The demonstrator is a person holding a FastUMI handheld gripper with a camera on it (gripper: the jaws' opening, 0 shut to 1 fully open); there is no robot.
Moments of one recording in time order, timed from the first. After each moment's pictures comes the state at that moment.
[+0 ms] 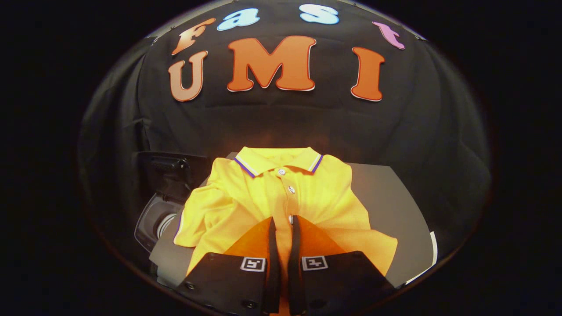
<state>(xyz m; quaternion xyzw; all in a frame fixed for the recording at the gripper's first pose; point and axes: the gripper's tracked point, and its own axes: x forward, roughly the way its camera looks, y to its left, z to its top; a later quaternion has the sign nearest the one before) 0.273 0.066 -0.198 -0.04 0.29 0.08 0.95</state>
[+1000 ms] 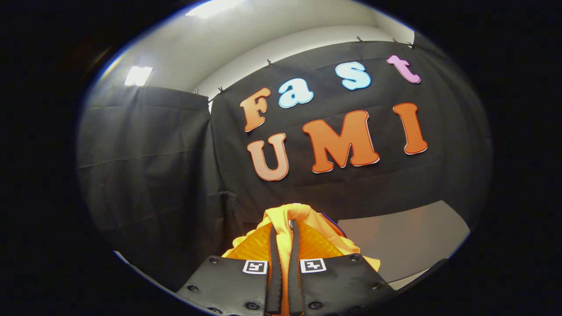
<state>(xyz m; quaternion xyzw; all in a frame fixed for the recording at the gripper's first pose) 0.108 0.242 -0.030 0.09 0.05 0.29 0.95</state>
